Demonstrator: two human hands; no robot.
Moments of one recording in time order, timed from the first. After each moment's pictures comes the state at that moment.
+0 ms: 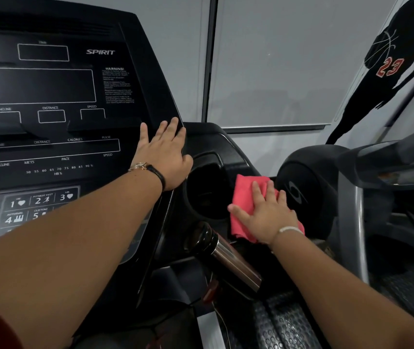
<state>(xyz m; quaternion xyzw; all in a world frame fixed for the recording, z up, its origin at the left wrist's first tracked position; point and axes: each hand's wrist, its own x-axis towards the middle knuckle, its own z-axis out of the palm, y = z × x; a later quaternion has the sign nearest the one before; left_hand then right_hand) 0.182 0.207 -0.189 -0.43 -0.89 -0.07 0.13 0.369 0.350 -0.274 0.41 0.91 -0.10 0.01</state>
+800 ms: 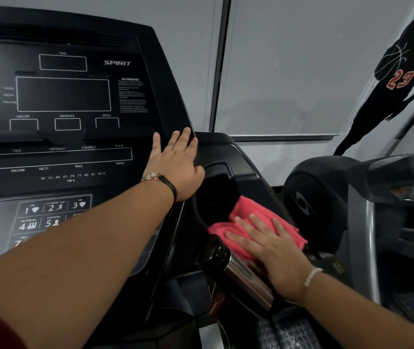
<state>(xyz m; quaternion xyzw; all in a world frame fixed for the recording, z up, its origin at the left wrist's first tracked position) 0.182 0.206 -0.187 -0.44 -0.89 -0.09 0.12 0.405 0.324 -0.272 0.09 1.00 0.01 0.03</state>
